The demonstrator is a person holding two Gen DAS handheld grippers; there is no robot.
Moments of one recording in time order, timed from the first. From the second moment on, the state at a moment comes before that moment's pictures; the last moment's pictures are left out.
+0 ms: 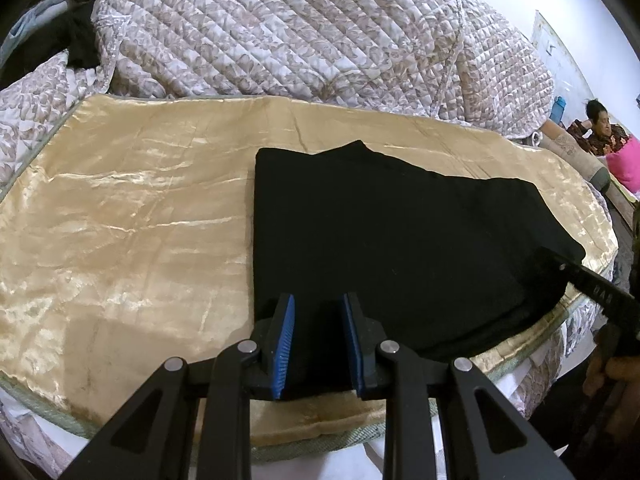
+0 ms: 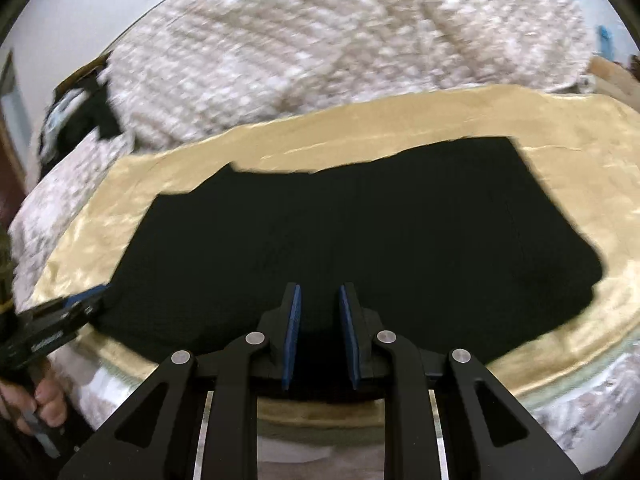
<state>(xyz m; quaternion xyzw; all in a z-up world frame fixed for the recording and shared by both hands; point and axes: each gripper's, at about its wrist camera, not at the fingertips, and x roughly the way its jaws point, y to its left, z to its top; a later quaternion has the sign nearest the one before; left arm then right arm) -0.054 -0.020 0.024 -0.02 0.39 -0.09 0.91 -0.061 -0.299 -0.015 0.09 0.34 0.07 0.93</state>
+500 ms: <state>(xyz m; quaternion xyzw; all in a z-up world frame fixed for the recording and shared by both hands) -0.043 0.001 0.026 -0.04 0.39 -0.06 0.92 -0.089 -0.398 0.001 0.24 0.27 -0.09 0.93</state>
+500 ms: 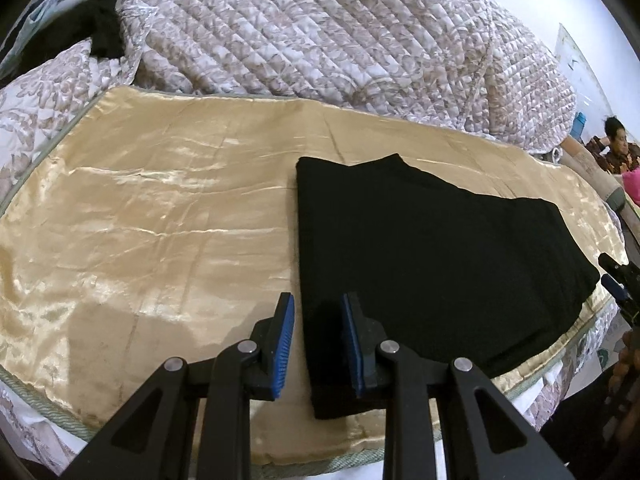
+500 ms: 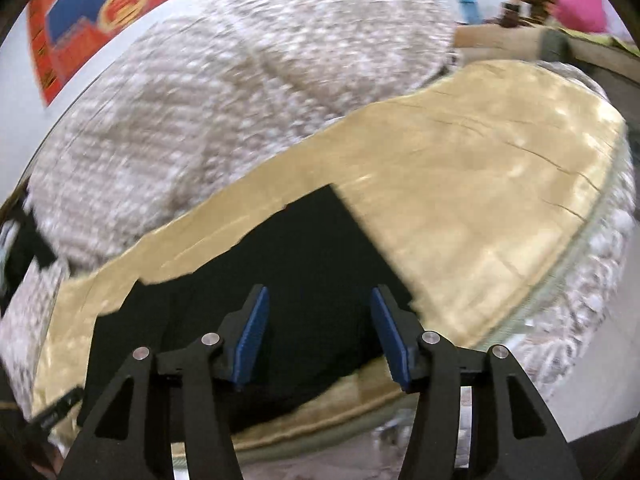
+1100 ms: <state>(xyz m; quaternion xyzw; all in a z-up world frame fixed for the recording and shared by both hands) -0.044 -0.004 0.020 -0.03 0.40 -0.06 0.91 -0.077 -0.413 -0.028 0.37 0.30 -0.06 0.88</state>
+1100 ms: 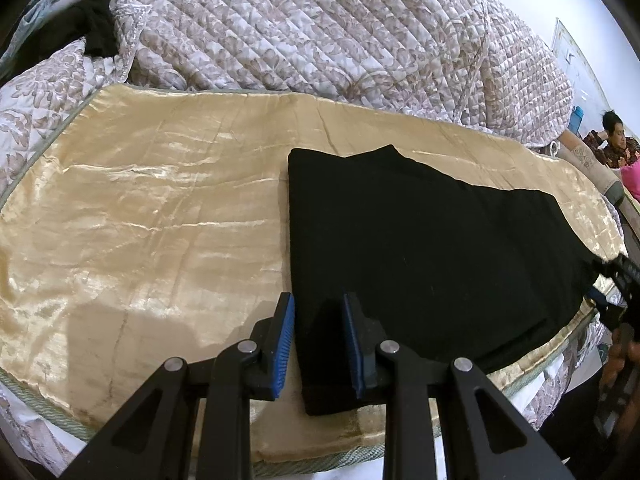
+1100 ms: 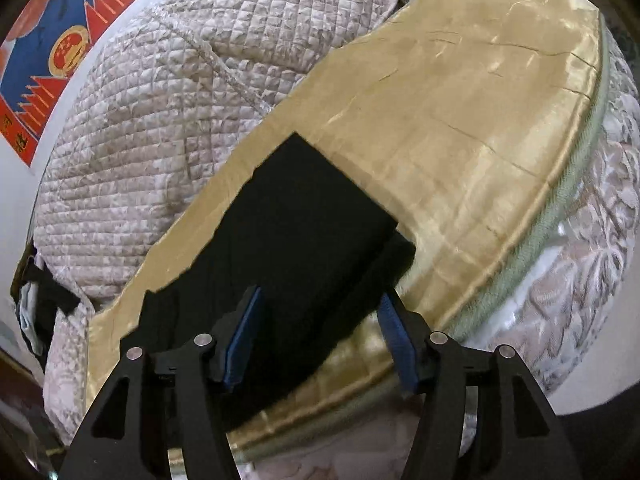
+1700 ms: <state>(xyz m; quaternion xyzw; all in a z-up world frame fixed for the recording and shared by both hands) -0.041 -0.005 0.020 -0.03 0.41 -0.05 0.91 -0.034 -0.408 0.010 0.33 0.29 -0.02 0.90</state>
